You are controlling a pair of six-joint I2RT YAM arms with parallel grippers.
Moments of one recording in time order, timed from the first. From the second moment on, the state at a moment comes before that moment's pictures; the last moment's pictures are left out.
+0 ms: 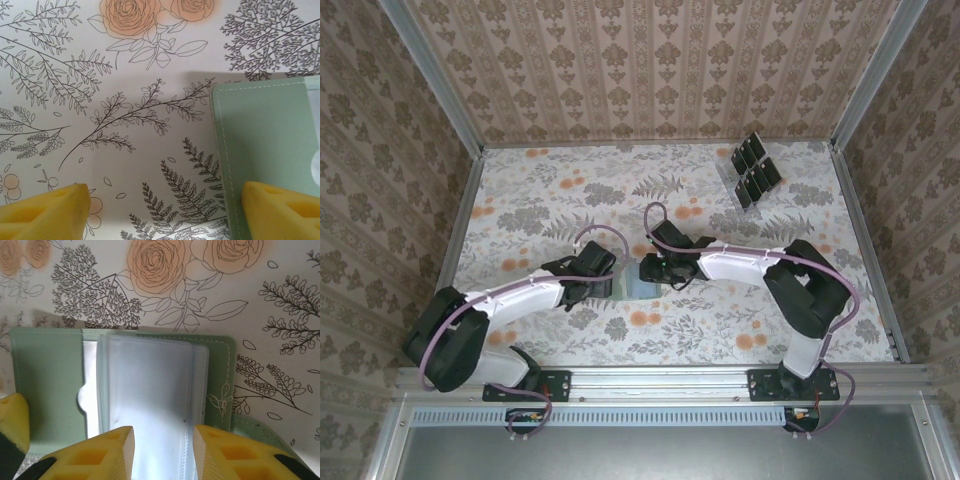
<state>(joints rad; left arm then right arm) -0.74 1.36 0.65 -0.44 -0.33 -0.54 0.76 1.79 1.05 -0.28 -0.11 0.79</state>
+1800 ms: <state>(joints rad) -0.55 1.25 0.57 -0.36 -0.22 -0.56 0.79 1.91 1.09 0.01 -0.33 0.97</state>
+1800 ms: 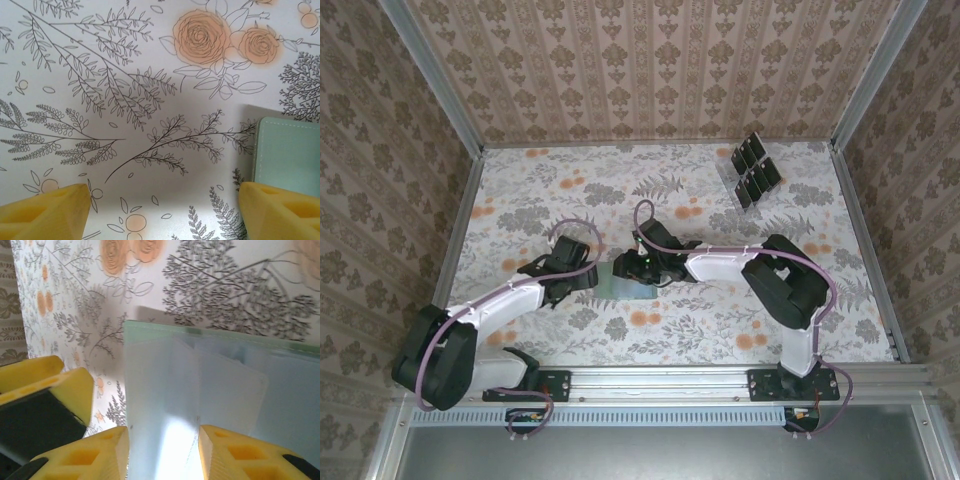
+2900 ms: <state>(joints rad) -0.48 0.97 0.49 -0.43 -0.22 -0.61 0.83 1.99 1.57 -0.29 -0.34 0.85</state>
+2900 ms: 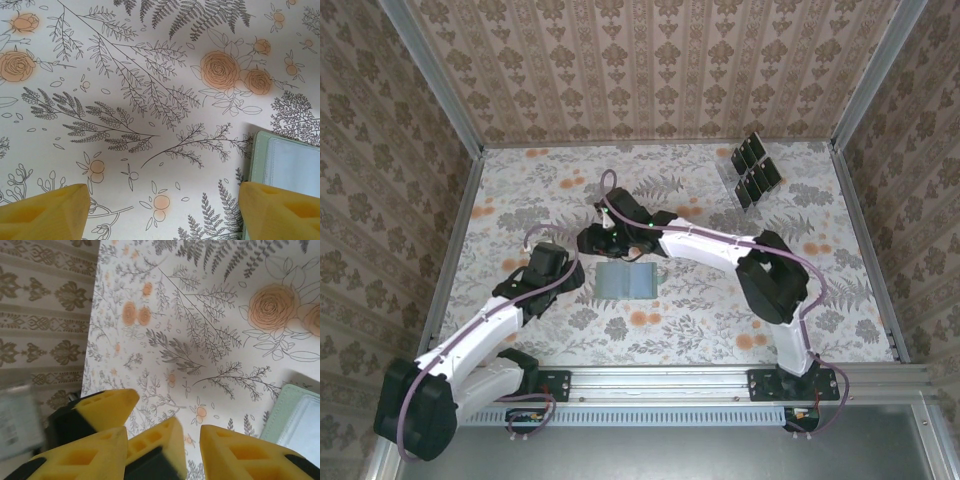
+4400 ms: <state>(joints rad) -0.58 1.29 0.70 -0.39 -0.06 -0.60 -0.03 1.99 1.57 -0.66 0.02 0.60</state>
